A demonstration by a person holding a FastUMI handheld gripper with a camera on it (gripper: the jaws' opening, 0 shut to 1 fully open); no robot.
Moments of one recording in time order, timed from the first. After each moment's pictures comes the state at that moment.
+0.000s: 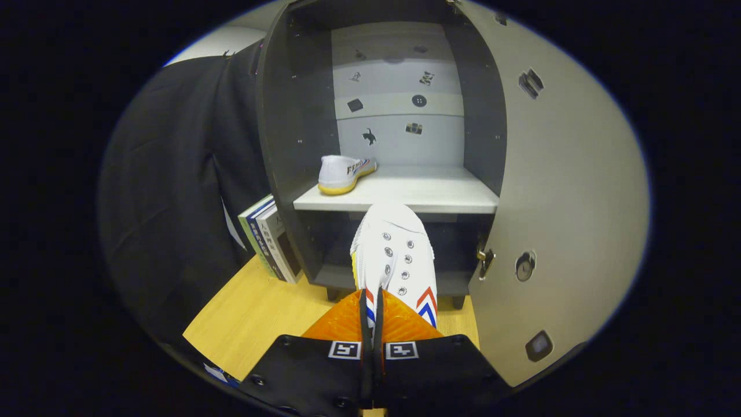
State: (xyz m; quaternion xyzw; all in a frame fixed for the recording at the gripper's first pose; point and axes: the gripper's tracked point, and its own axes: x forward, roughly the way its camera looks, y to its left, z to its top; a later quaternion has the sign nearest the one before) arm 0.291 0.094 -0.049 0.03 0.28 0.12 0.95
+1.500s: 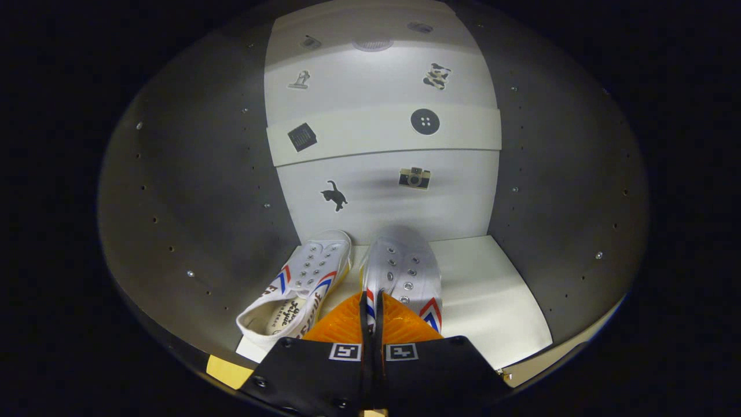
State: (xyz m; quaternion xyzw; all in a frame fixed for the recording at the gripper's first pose) arm 0.545 0.114 -0.030 0.05 0.29 0.06 0.95
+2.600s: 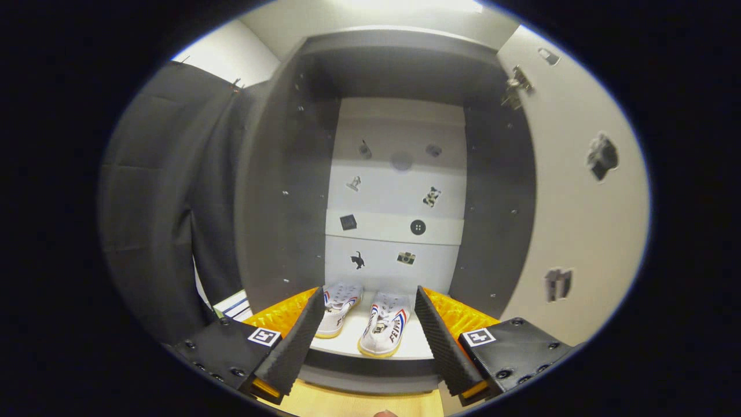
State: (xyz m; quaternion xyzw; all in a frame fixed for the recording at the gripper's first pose) arm 0.366 0.109 0.119 -0.02 0.07 0.07 0.99
